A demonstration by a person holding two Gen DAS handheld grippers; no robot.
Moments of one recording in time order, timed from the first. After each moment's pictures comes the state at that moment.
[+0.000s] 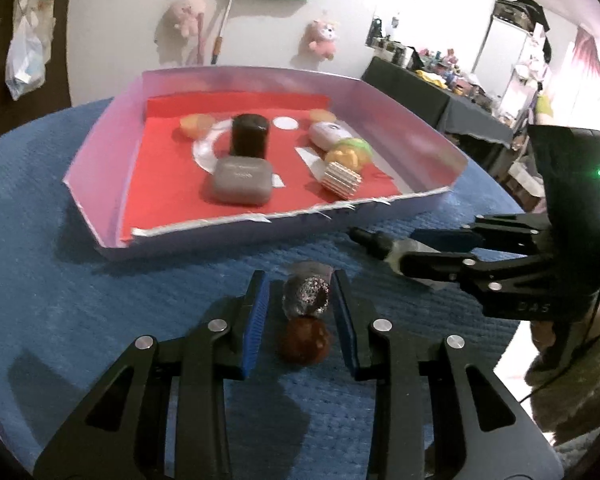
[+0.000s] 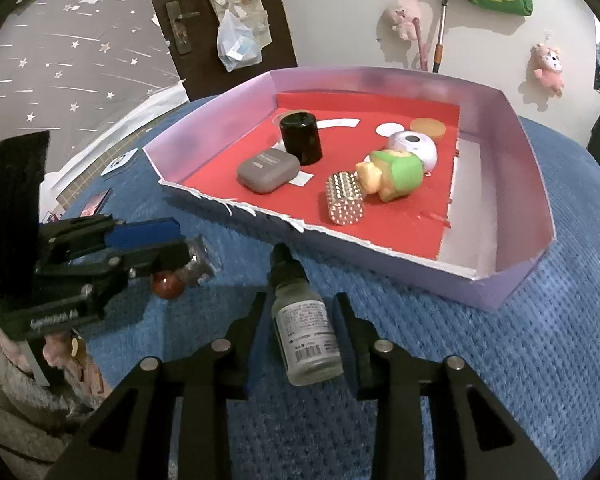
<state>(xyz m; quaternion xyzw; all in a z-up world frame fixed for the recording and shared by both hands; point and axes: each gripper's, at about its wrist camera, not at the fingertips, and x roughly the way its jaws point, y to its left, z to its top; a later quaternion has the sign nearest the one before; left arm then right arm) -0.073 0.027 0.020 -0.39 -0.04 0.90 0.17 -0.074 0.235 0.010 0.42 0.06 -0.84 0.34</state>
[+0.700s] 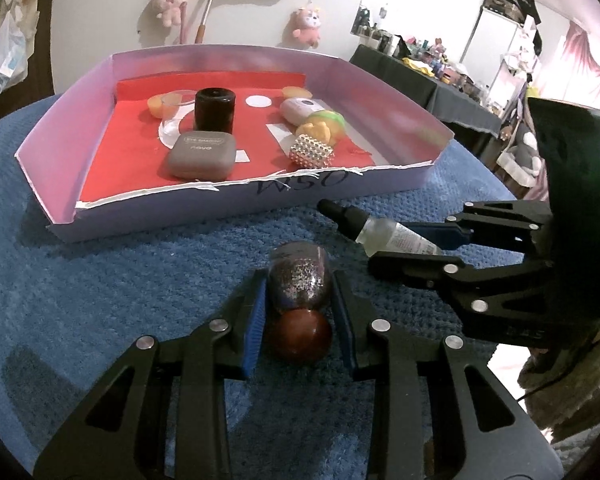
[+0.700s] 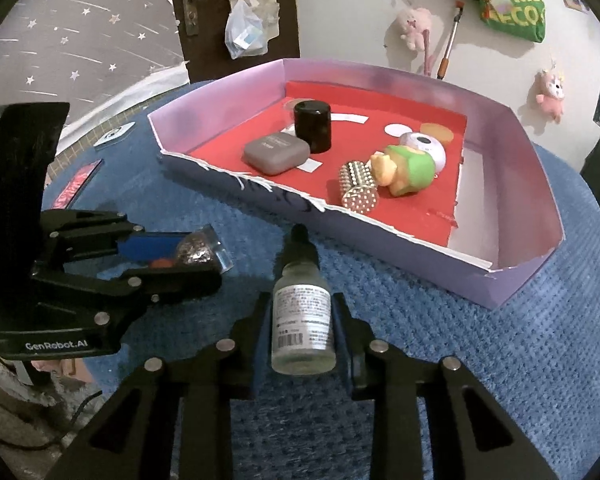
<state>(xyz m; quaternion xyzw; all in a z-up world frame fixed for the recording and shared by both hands) -0.068 0.044 0.003 -0.40 -0.05 0.89 0.19 -0.058 0.222 0.003 0.41 0.12 -0.84 0.33</state>
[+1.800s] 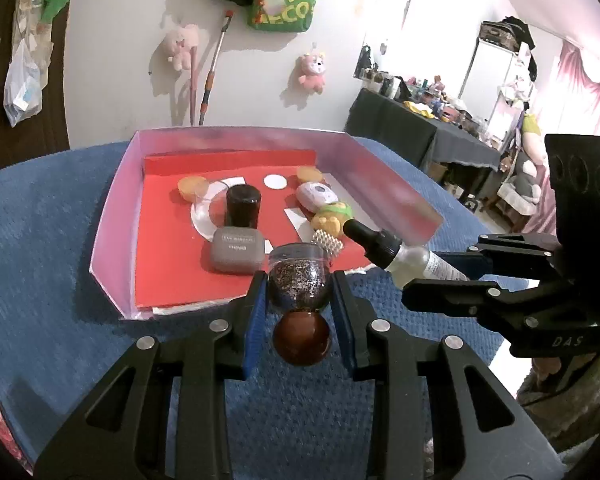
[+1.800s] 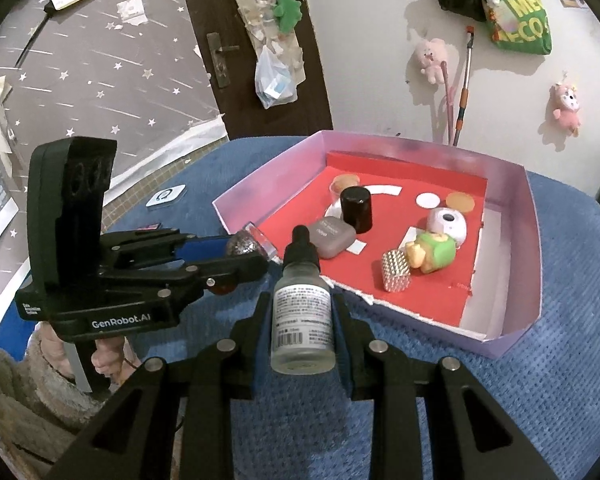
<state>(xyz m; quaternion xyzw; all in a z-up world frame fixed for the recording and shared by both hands) -0.078 0.018 0.065 -0.34 -0.05 0.92 0.18 -0.051 0.220 0.072 0.36 0.05 -0.84 0.39</state>
